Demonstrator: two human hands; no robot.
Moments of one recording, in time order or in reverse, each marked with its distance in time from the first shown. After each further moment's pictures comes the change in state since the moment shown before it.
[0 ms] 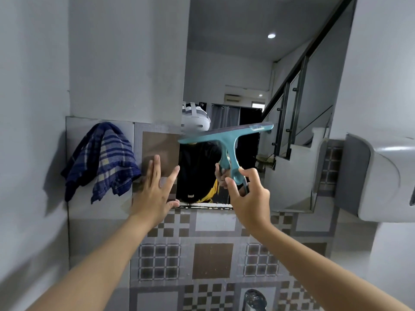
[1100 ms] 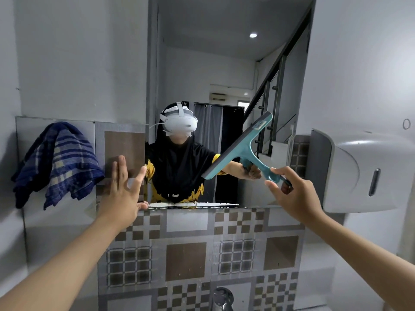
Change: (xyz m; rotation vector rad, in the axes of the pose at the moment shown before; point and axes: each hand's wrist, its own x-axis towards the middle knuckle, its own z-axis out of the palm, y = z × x) left_hand 0.006 0.011 -0.001 0.071 -0.144 -0.139; right_hand 0.036 0.095 -0.153 -0.384 -0.105 -0.194
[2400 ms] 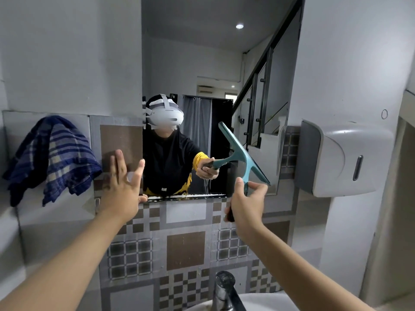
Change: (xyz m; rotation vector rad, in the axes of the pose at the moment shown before) left_hand 0.000 0.005 -0.002 -0.077 -0.011 0.012; right_hand -0.027 -0.142 0.057 0.857 0.159 0.961
